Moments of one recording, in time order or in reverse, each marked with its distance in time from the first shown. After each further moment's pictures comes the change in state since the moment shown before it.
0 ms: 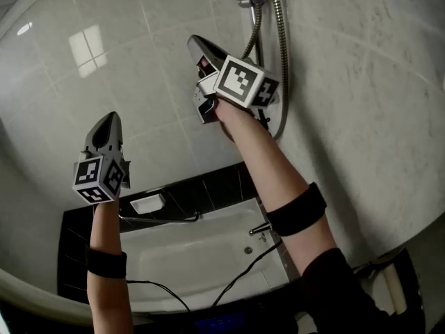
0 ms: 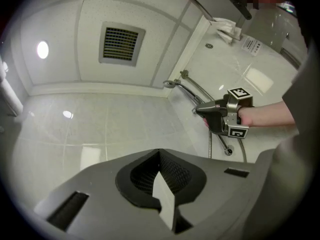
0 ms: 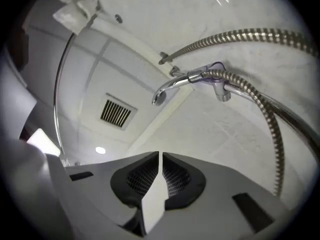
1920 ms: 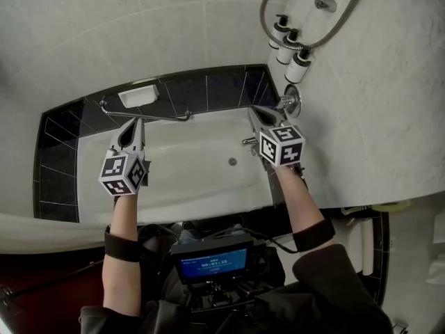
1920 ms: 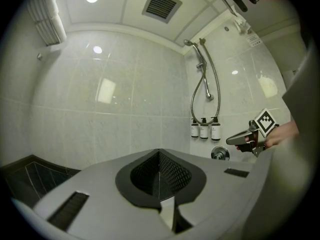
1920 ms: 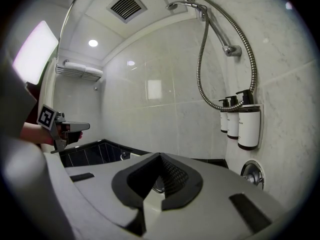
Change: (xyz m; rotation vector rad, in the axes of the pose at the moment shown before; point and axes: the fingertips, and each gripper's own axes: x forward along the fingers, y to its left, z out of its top) left arm -0.262 -0.041 -0.312 -0.337 0.483 -0.003; right arm -0.382 -0.020 -0.372 -0.254 0.913 -0.373
